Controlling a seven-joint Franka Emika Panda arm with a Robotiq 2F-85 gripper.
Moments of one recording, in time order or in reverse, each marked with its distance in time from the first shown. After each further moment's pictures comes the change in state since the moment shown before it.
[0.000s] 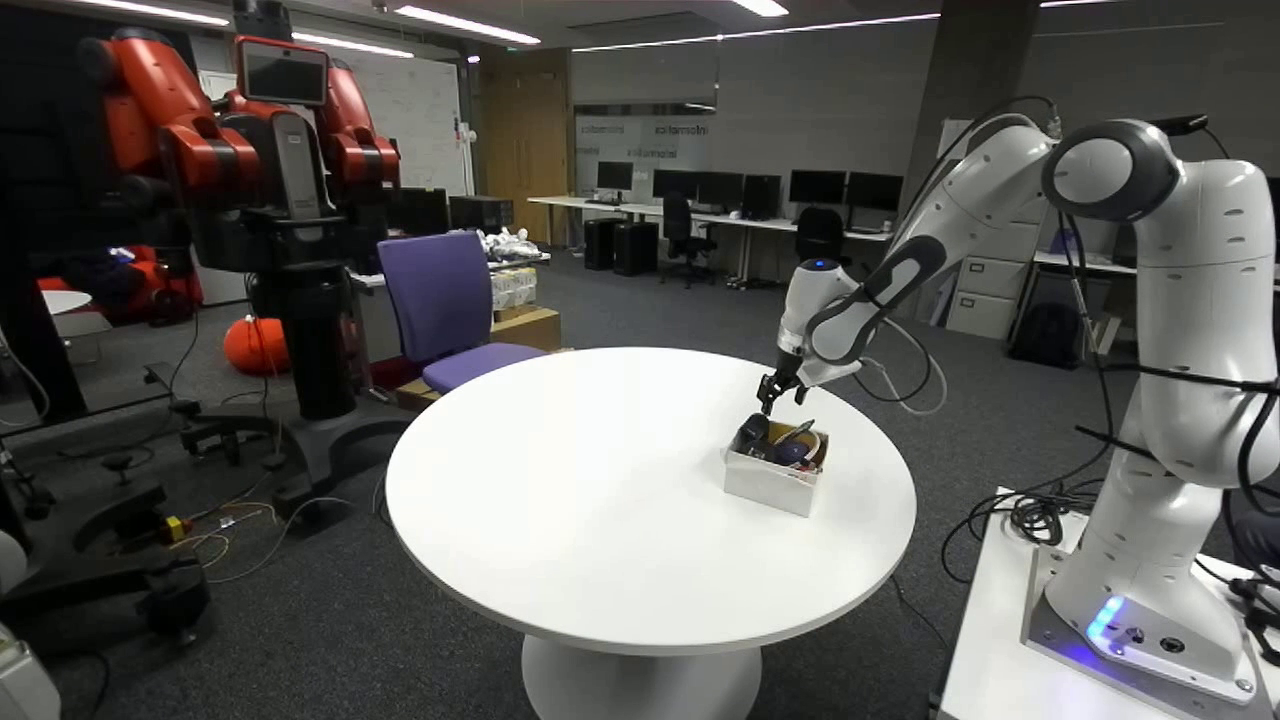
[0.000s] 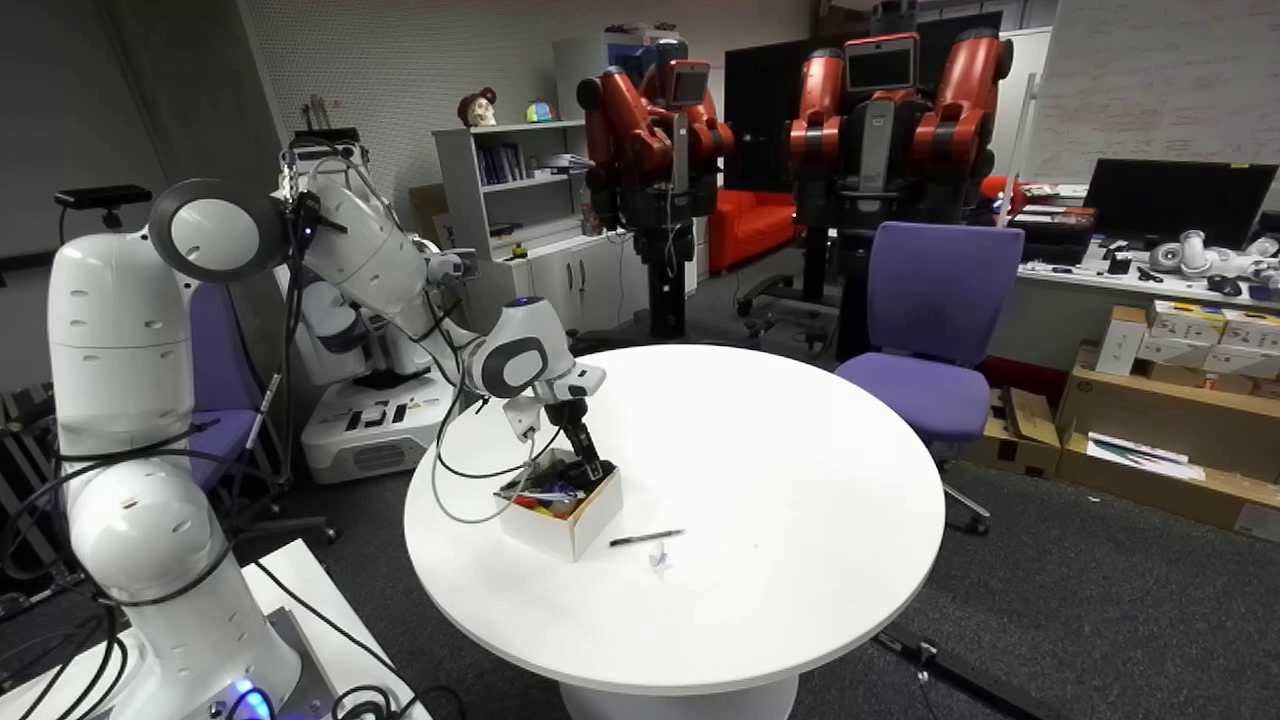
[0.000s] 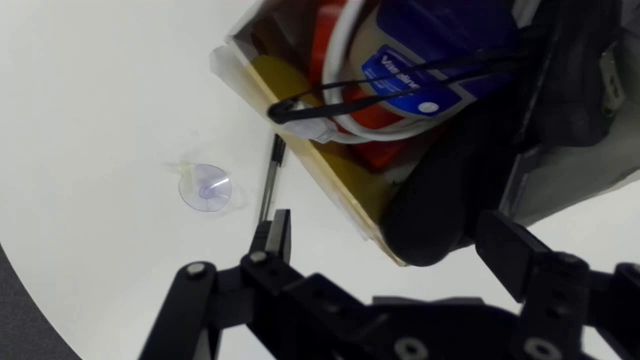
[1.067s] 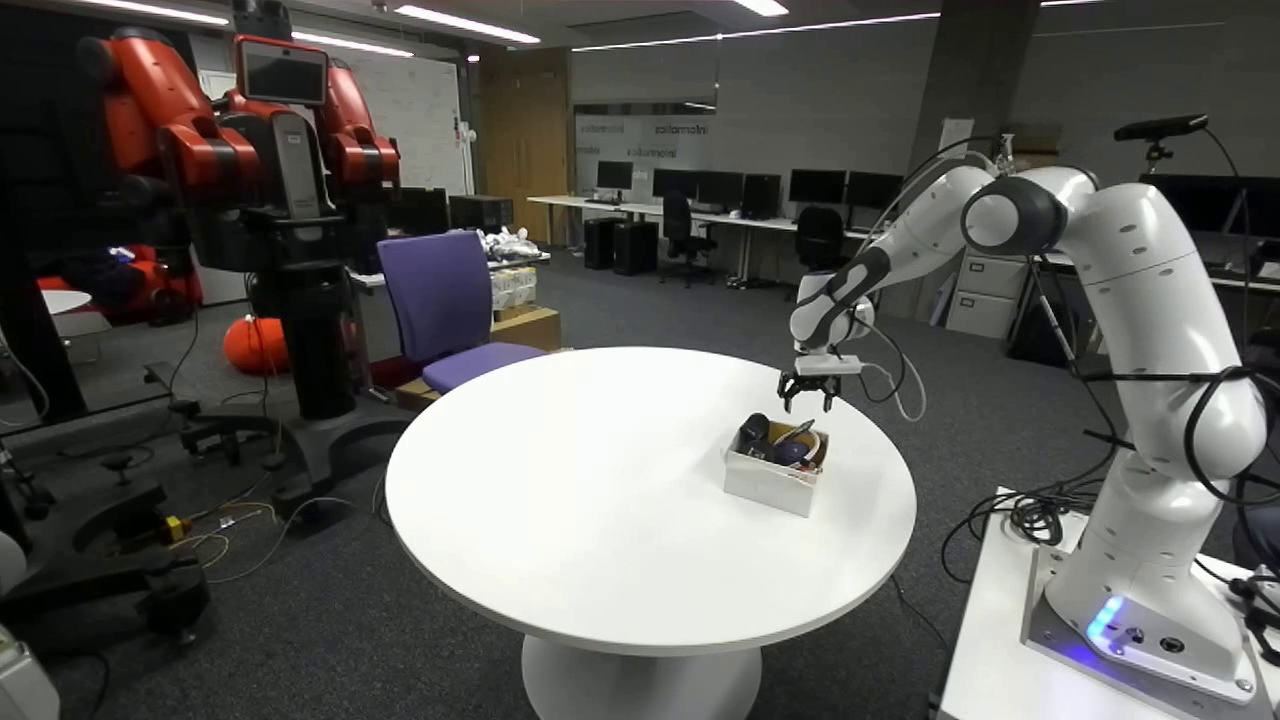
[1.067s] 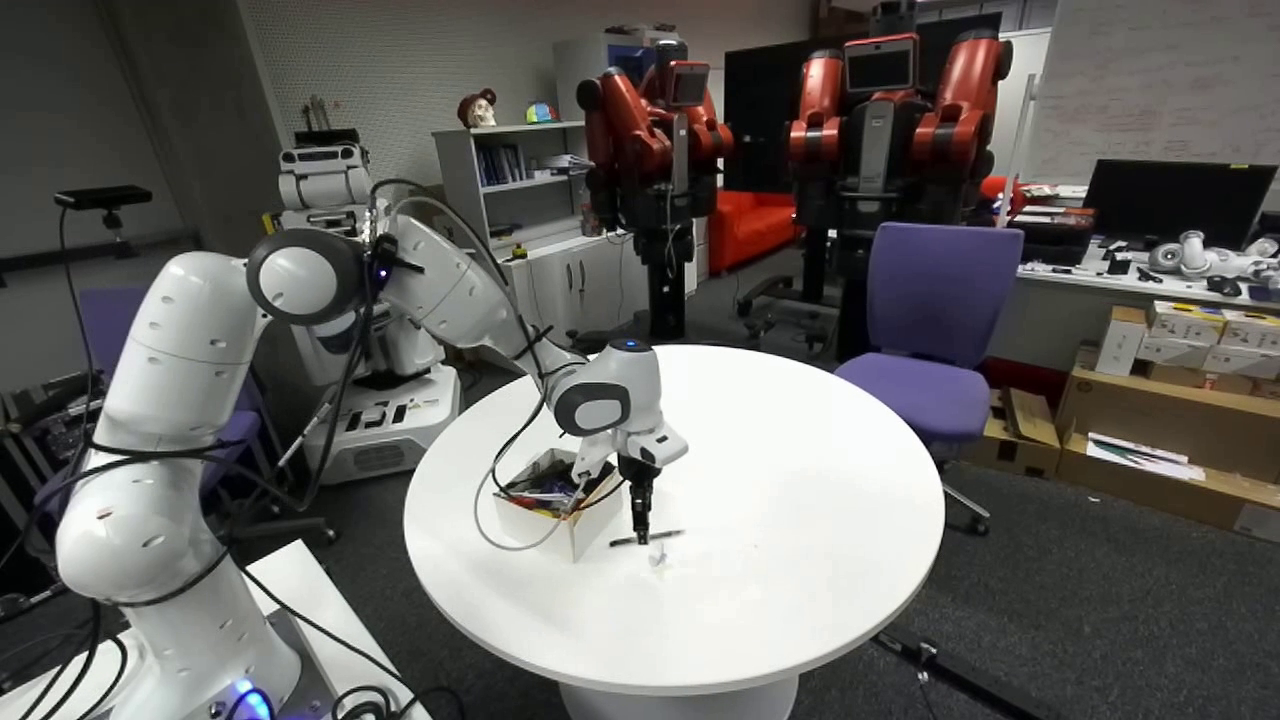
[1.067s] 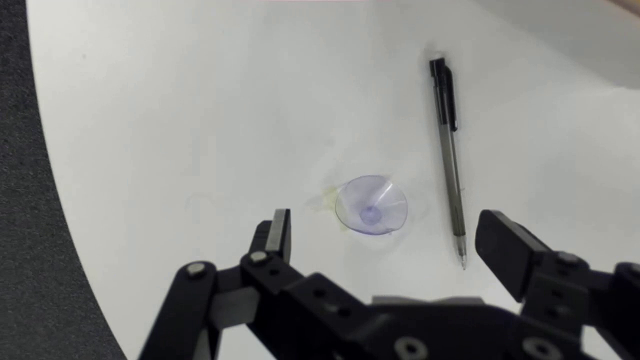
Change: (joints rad) arm -0.190 0.300 -0.056 0.344 0.293 -0.251 0.026
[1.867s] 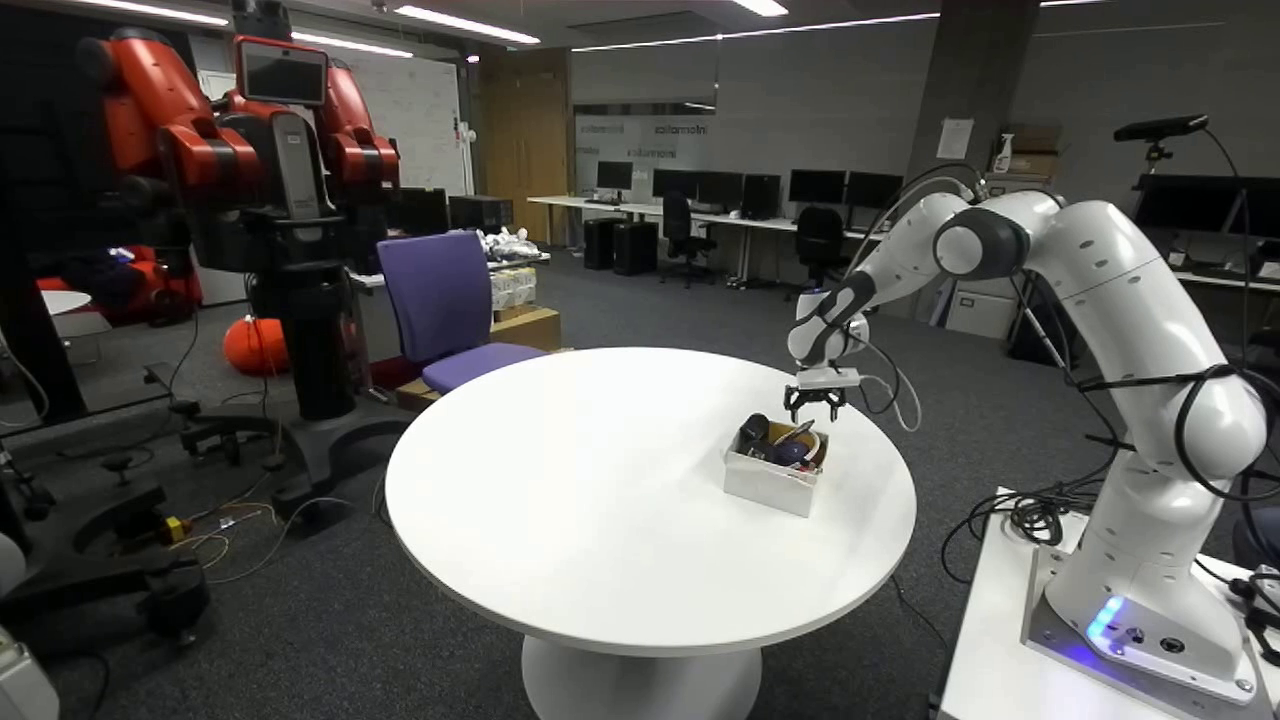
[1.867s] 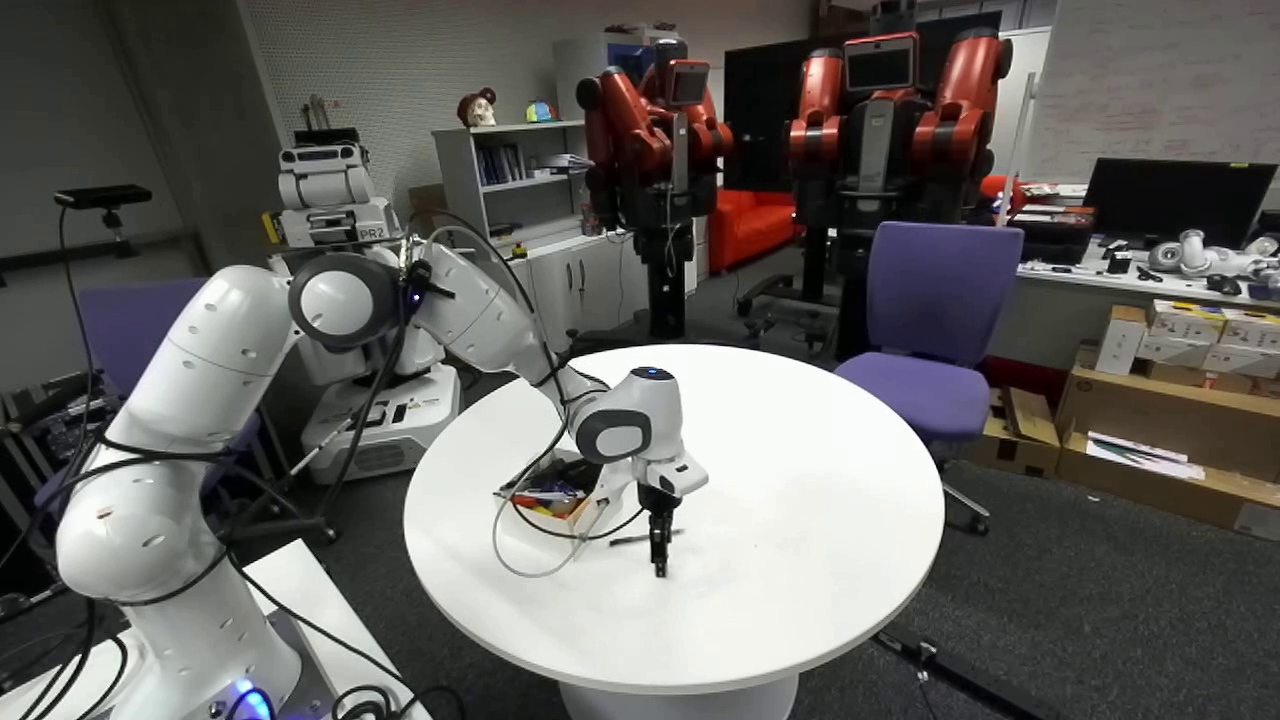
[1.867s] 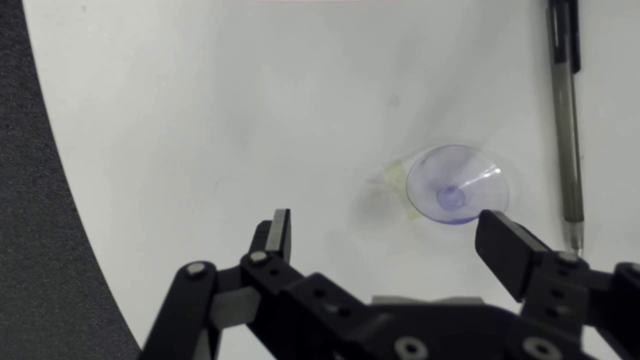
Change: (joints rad) arm 0.000 0.147 -0.058 0.108 -0.001 0.000 0.030
